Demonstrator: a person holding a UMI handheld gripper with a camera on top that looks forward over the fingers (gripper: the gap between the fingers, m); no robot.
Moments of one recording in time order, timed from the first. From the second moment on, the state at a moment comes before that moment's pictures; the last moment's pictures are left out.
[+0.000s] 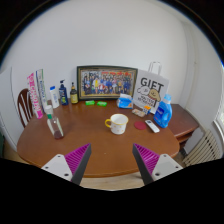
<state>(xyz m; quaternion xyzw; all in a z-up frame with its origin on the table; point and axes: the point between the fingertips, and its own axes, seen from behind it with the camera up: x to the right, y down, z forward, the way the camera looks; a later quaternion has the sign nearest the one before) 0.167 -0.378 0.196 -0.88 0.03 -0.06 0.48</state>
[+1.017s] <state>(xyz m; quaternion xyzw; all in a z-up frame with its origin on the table) -0.149 -0.162 0.076 -0.83 -0.07 0.07 0.56</state>
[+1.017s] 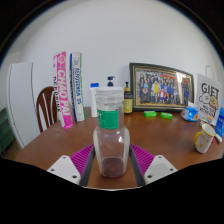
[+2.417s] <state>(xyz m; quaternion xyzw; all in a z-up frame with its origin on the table) 0.124 -0.075 0.196 -0.39 0.55 0.70 0.23</state>
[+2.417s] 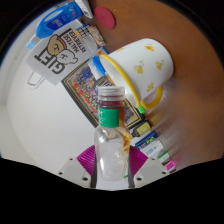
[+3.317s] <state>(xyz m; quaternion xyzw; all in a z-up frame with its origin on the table) 0.386 -0.051 0.156 -0.80 0.03 -0.01 0.60</state>
